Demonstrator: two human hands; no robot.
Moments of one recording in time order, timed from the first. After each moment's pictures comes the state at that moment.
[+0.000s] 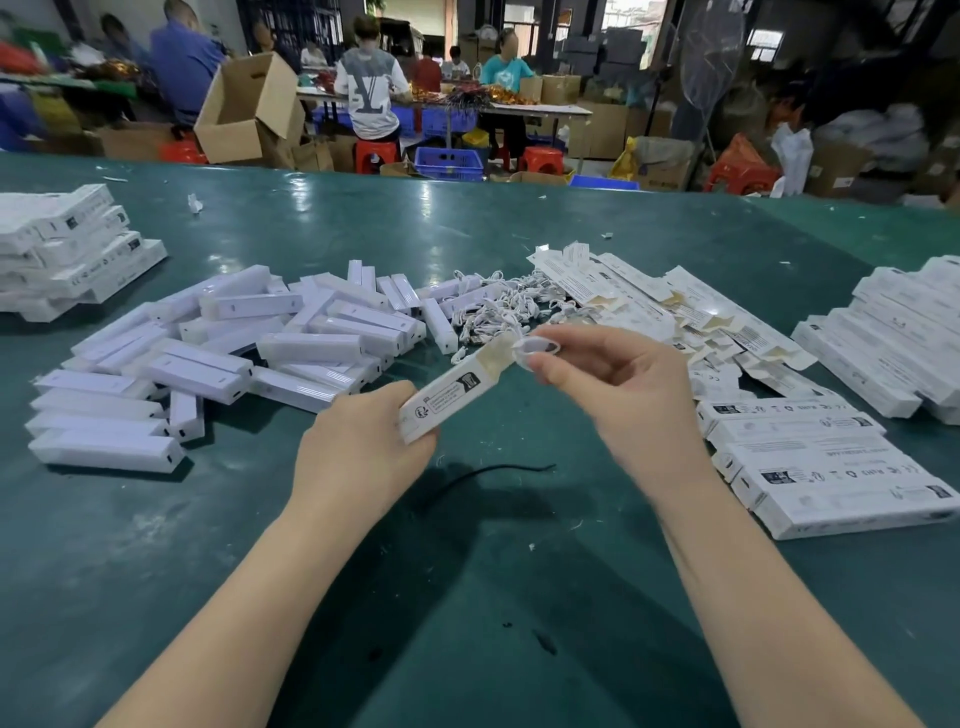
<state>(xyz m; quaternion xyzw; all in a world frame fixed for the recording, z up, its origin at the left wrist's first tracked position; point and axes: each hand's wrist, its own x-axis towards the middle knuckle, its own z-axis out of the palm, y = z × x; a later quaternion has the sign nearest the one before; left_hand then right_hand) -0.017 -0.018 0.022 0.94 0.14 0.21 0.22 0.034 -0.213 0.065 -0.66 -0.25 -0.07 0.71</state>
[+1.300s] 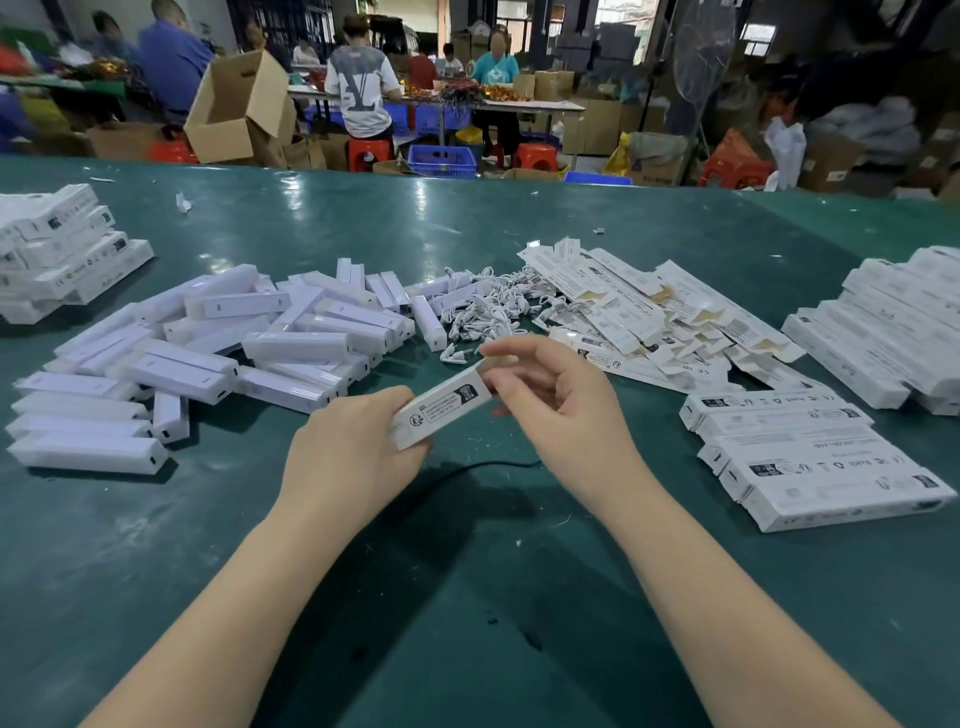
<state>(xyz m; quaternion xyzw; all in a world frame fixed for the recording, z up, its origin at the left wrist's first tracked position) -0.016 -0.018 0.017 0.96 0.09 0.21 0.18 0.024 -0.194 0.046 -0.72 -0.27 -0.05 0.64</state>
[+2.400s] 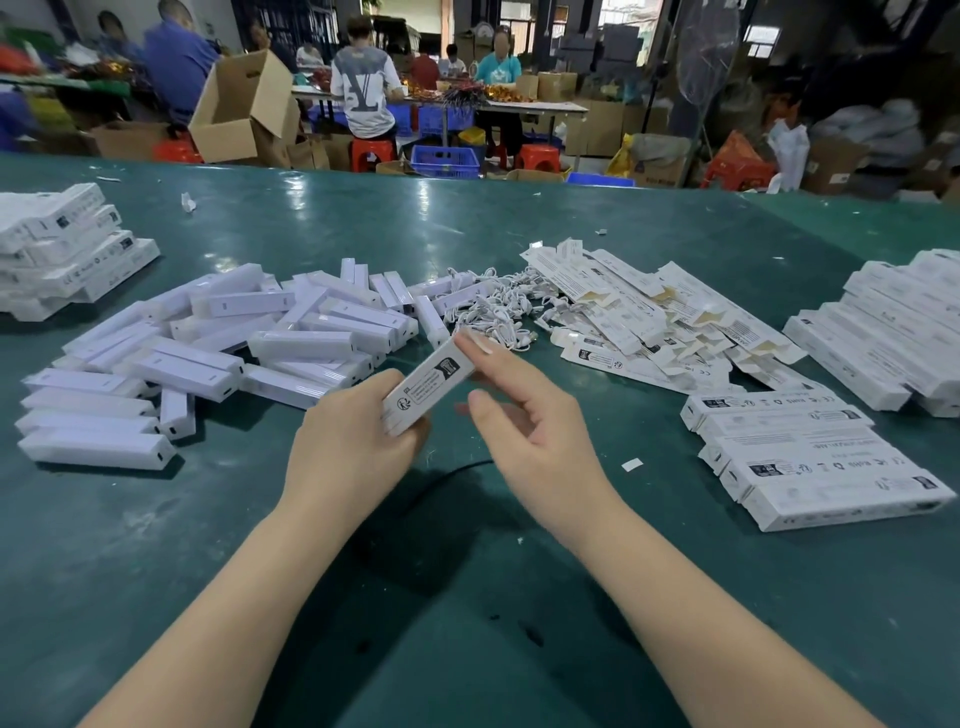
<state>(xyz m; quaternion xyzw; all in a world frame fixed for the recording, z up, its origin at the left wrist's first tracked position) -0.020 -0.020 0.023 0.91 0.10 0.26 0.31 0.007 -0.178 0.035 -0.68 -0.33 -0.05 0.66</state>
